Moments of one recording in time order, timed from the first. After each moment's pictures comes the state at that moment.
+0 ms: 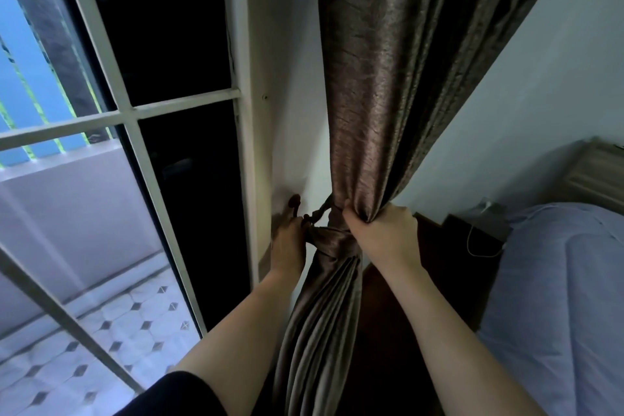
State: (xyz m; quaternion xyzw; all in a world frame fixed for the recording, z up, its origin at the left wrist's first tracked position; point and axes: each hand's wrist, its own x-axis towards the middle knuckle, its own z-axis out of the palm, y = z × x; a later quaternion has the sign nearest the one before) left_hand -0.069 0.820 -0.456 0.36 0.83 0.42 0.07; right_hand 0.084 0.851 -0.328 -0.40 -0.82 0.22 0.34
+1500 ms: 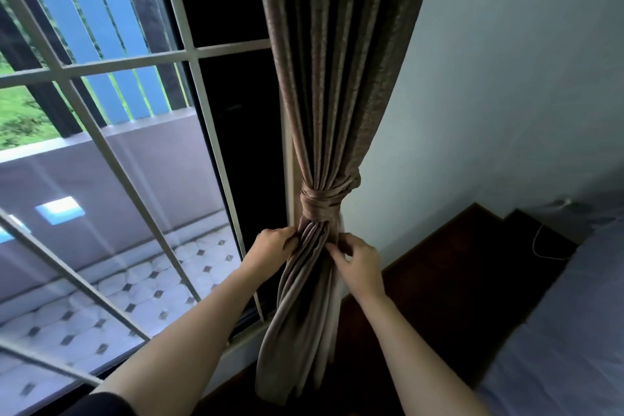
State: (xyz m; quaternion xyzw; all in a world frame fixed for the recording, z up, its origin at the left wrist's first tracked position) left_hand -0.049 0.672 -0.472 0.43 0.85 0.29 0.07; right_hand 0.091 0.801 -0.482 -0.27 -0.84 0.39 0.26
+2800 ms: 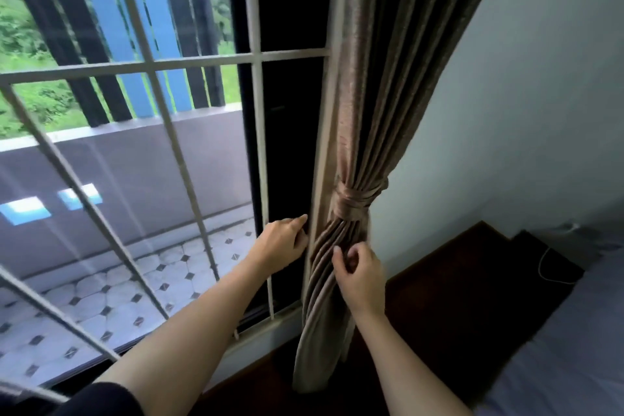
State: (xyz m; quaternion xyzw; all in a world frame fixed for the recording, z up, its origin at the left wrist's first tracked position) left_hand -0.054 0.637 -0.451 0.45 0.85 0.25 -0.06; right_hand 0.095 0.740 -0.468 -0.30 -0.84 0.30 0.33
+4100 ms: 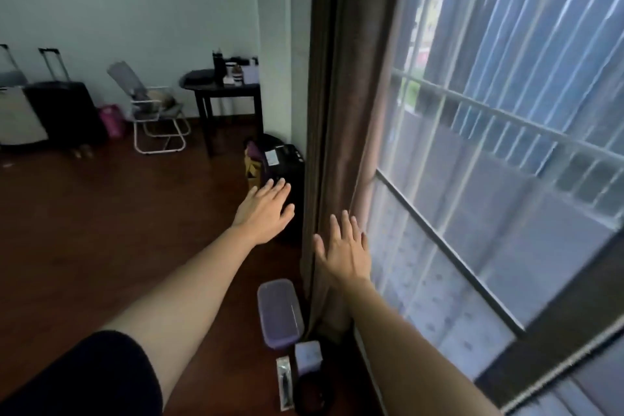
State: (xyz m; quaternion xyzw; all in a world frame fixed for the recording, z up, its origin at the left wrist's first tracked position) left_hand 0.185 -0.168 -0.361 -0.45 0.88 -0.03 -0.11; right_hand 0.042 -0.050 -0.403 0.58 -0.79 0.22 -0.01
